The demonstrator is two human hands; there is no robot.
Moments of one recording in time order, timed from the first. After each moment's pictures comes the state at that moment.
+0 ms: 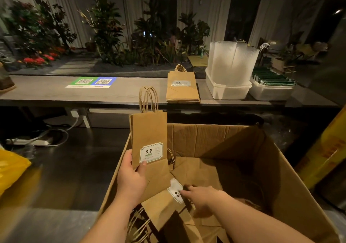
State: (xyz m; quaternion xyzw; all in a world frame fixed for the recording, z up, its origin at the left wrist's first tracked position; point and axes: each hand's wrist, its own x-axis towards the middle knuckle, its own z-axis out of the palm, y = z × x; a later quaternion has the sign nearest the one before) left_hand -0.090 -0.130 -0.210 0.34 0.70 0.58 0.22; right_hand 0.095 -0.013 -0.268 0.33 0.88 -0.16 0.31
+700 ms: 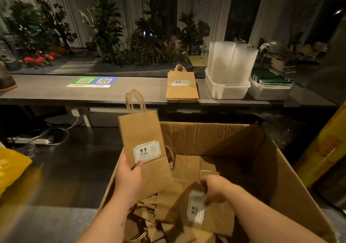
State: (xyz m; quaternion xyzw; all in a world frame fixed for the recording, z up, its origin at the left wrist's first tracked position) left_hand -0.095 -0.133 -0.214 0.27 0.68 0.63 0.27; right_hand 0.131 0.007 -0.263 0.50 0.81 -0.26 0.15
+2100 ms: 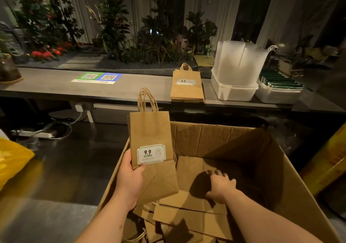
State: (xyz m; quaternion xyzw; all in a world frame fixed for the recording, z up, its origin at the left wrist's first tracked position) left_hand -0.097 -0.132 -0.223 0.27 0.65 0.63 0.32; right_hand 0.135 0.029 -0.289 0.57 0.79 -0.18 0.14
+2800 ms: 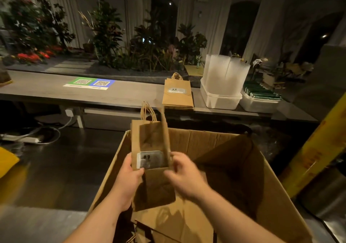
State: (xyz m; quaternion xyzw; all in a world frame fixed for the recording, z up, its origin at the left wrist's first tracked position) left_hand -0.088 -0.134 -0.207 0.28 0.61 0.60 0.43; right_hand 0.085 -0.057 -0.172 0.38 0.82 -0.37 -0.21
